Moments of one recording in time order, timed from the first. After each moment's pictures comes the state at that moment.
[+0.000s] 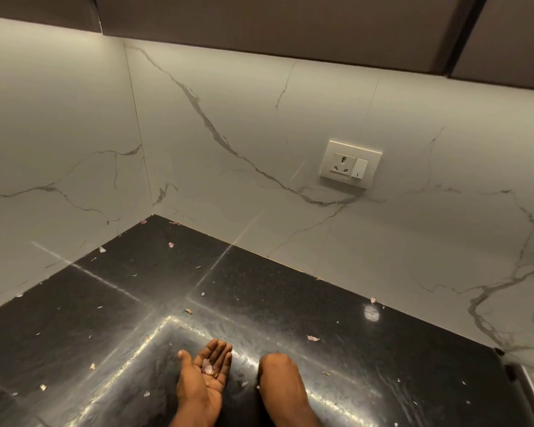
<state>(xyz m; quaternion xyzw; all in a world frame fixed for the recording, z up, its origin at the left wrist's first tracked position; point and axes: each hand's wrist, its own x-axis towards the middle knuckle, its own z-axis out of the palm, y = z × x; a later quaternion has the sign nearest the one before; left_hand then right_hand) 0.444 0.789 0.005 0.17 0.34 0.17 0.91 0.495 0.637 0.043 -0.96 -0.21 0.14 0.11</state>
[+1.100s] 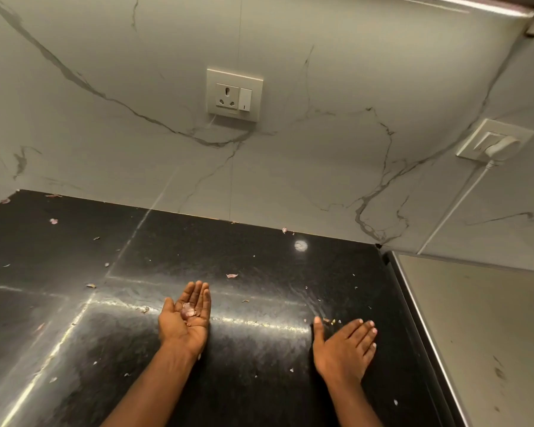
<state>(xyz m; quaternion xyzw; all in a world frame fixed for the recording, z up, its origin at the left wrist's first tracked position) 0.483 0.686 0.025 0.10 0.30 0.06 0.95 0.446 0.394 0.019 -0.95 0.29 0.06 0.12</state>
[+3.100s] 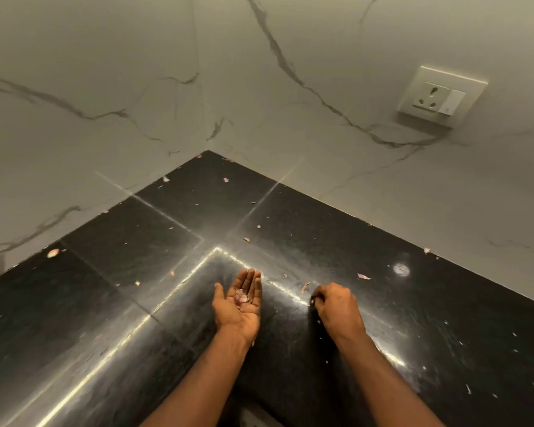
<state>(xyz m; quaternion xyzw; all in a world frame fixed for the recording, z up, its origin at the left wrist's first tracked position) 0.384 0.816 0.023 0.00 0.32 0.22 0.92 0.489 0.628 0.028 -0.96 -0.19 0.06 0.21</state>
